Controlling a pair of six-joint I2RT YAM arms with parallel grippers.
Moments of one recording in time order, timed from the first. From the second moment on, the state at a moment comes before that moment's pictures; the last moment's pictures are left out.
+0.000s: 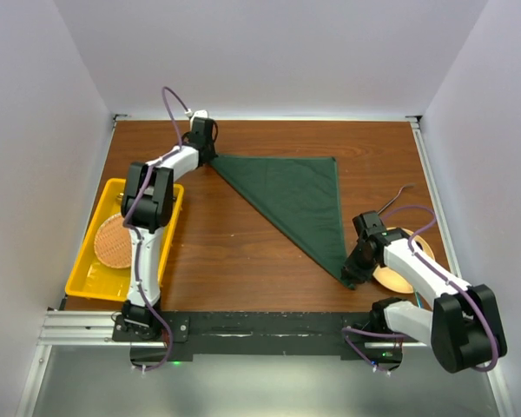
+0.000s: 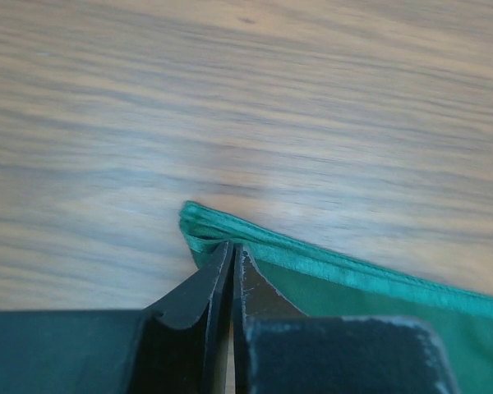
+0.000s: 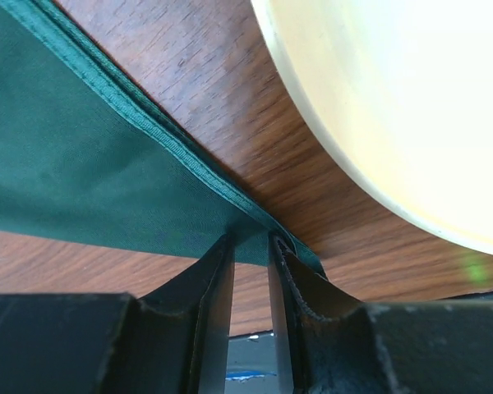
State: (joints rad) left arm -0.23 2.31 1.71 -0.14 -0.27 -0.33; right arm 0.26 1.12 0.52 -0.79 0.00 0.92
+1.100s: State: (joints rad) left arm -0.42 2.06 1.34 -0.02 0.01 -0.38; right arm 0.57 1.83 1.12 -0.33 -0.15 0.53
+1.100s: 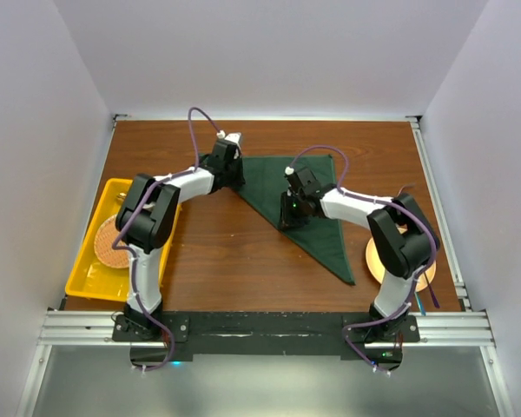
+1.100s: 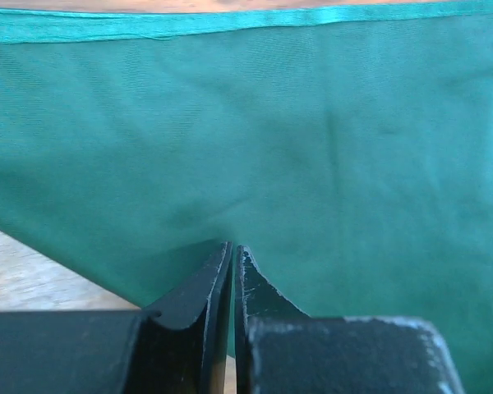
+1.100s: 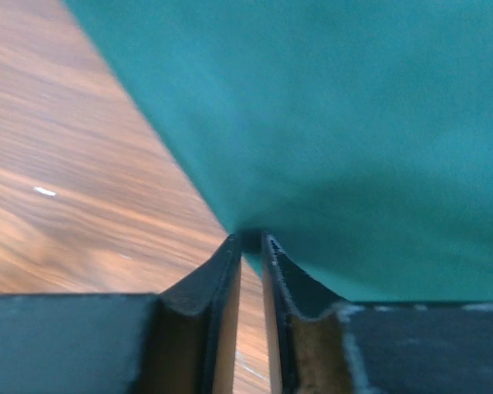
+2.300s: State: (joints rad) left arm -0.92 1.31 0.95 -0.01 -0.04 -0.46; right arm -0.20 1.92 1.30 -0.60 0.12 0.47
